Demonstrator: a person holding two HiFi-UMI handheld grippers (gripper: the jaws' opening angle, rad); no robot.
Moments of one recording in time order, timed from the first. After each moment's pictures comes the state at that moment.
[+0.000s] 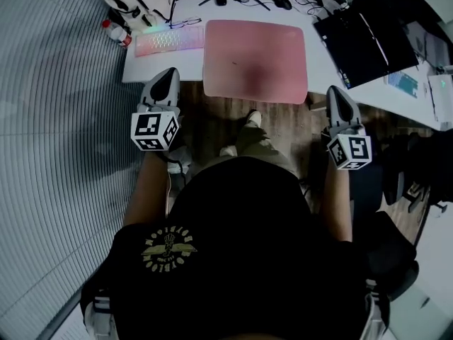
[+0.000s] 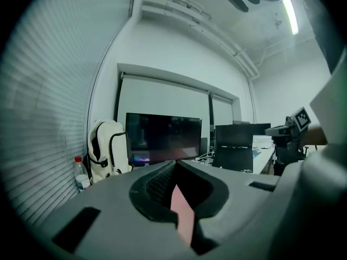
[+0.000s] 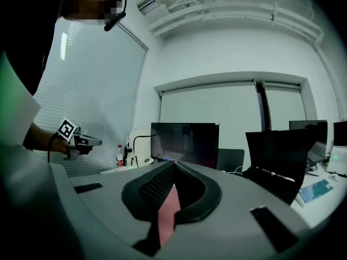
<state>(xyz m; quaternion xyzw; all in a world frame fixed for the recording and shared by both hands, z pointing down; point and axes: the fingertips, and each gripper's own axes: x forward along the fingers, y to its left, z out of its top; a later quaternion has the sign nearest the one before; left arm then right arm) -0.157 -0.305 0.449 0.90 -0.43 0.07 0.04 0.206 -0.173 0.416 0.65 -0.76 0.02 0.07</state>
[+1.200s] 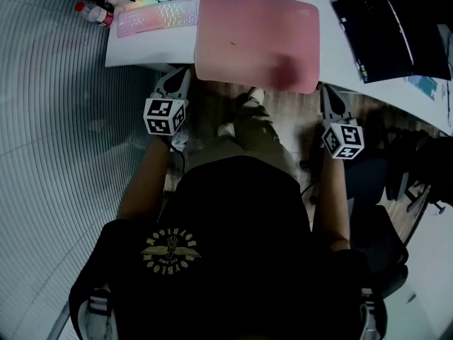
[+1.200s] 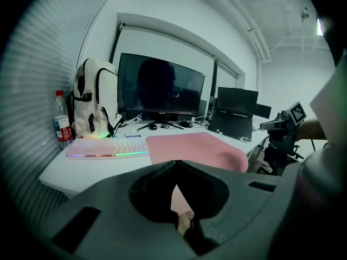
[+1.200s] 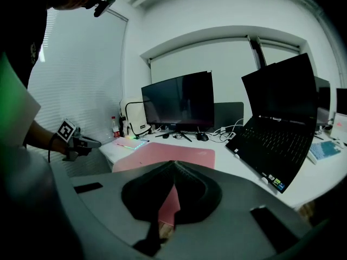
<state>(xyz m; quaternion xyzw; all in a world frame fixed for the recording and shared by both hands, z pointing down) -0.116 -0.328 0.655 0.88 -0.40 0.19 0.16 0.245 -0.214 0.603 0.63 -0.75 0.16 0.13</state>
